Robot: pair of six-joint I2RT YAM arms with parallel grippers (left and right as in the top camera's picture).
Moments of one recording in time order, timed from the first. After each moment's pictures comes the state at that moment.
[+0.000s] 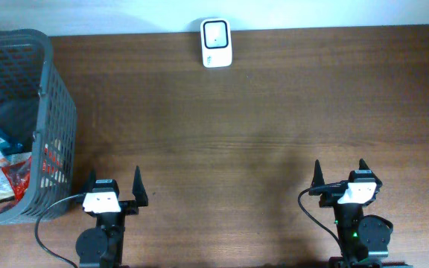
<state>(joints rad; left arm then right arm) -0.01 0.01 0.01 -0.07 -0.04 -0.02 -0.03 0.01 0.01 -0.08 0.00 -0.04</state>
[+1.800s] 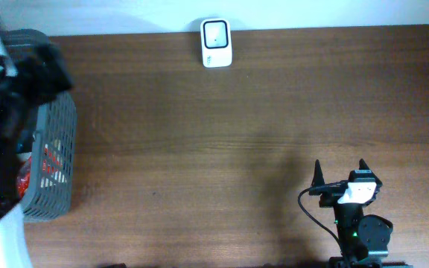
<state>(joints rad) 0.16 1.32 1.97 -1.07 -0.06 -0.23 -0.03 0.01 0.01 -0.08 0.00 -0.04</state>
